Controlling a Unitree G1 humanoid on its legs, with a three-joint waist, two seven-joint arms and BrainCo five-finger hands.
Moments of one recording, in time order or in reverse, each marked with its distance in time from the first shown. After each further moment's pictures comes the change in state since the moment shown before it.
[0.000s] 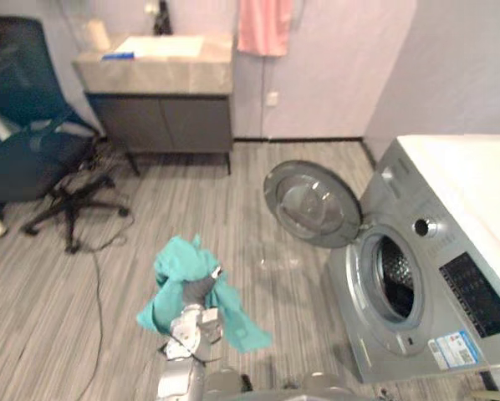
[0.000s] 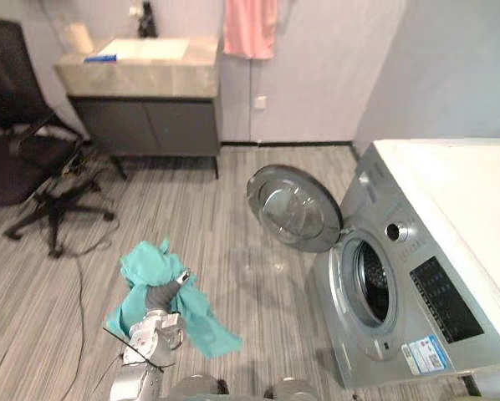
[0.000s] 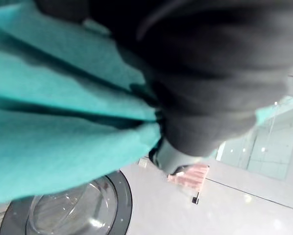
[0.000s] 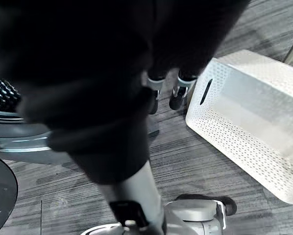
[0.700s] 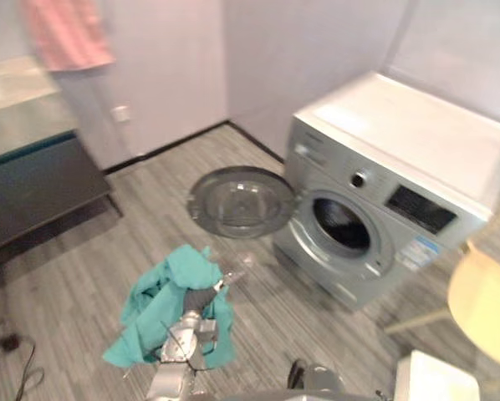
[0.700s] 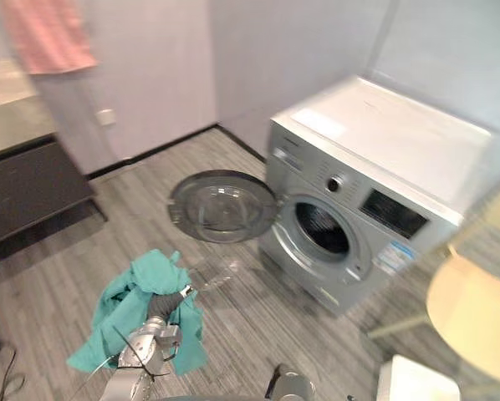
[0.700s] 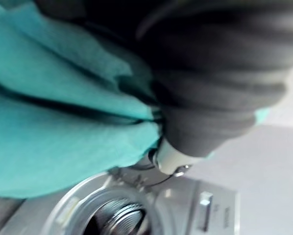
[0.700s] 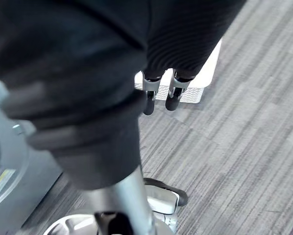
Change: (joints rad) left arm -0.048 0.107 -0.082 0.207 0.020 0.004 -0.031; right arm -0.117 -0.073 0.024 0.140 -0.025 -0.005 0.032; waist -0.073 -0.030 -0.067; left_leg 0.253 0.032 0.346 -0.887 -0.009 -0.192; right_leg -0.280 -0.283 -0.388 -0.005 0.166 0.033
